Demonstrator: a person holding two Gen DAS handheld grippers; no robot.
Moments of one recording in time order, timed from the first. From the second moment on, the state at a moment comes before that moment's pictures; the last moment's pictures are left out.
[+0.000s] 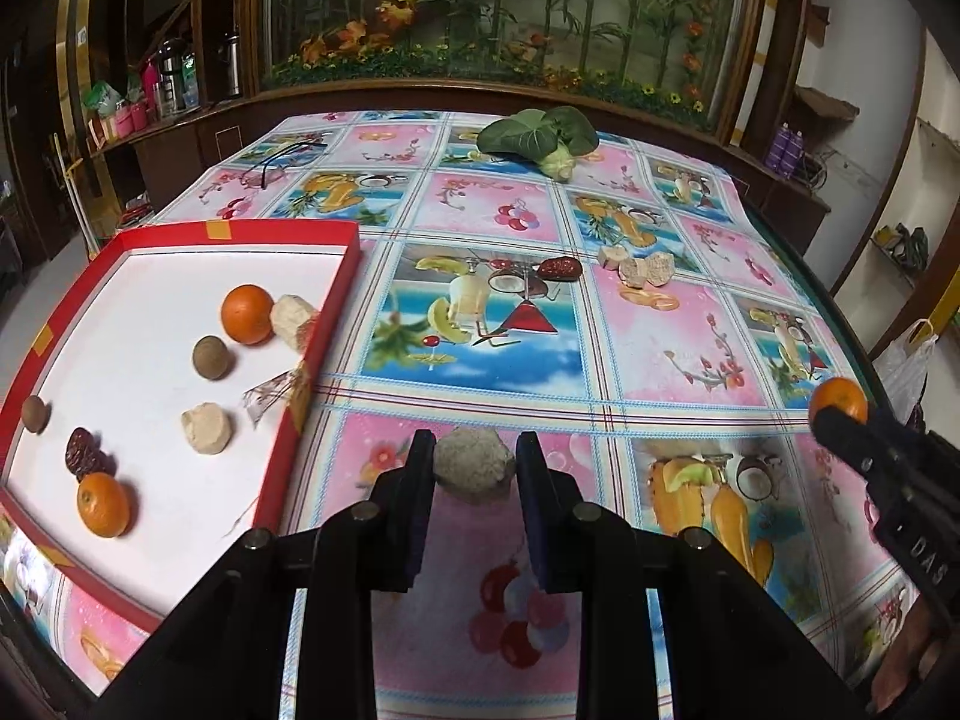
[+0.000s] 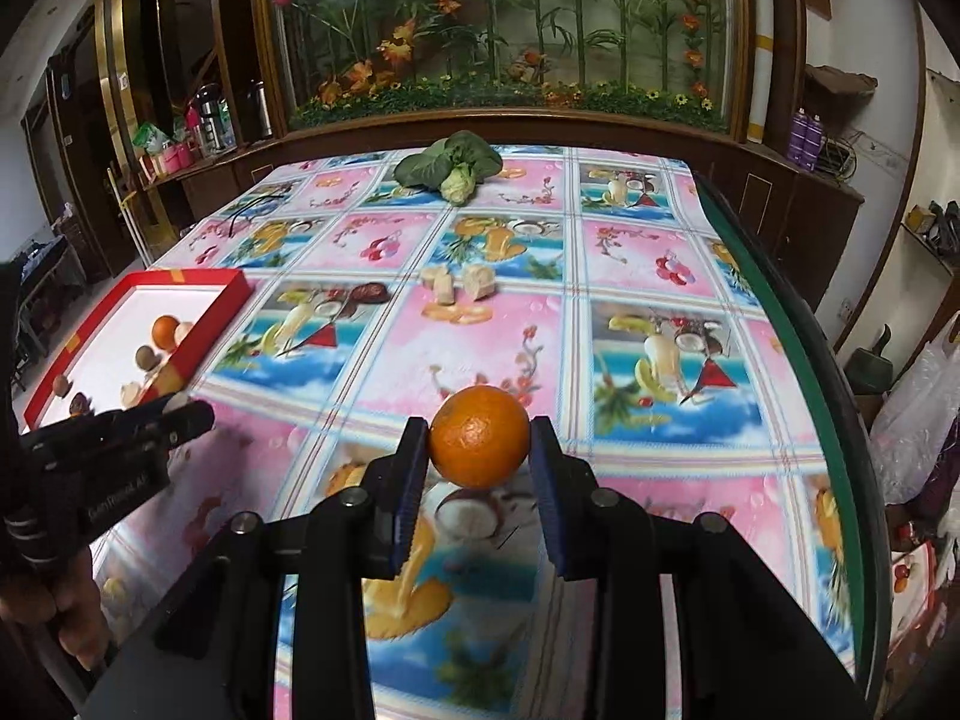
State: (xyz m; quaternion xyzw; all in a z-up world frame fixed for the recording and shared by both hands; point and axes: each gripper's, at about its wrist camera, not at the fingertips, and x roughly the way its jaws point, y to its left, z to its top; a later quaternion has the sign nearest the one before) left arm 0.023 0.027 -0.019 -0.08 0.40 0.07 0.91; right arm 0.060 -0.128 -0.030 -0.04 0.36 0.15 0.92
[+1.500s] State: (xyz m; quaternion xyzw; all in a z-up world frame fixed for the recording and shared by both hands) left arm -0.002 0.042 -0.010 -0.07 0.39 0.08 0.92; right arm 0.046 -0.099 -0.046 -0.06 0.36 0.16 0.92
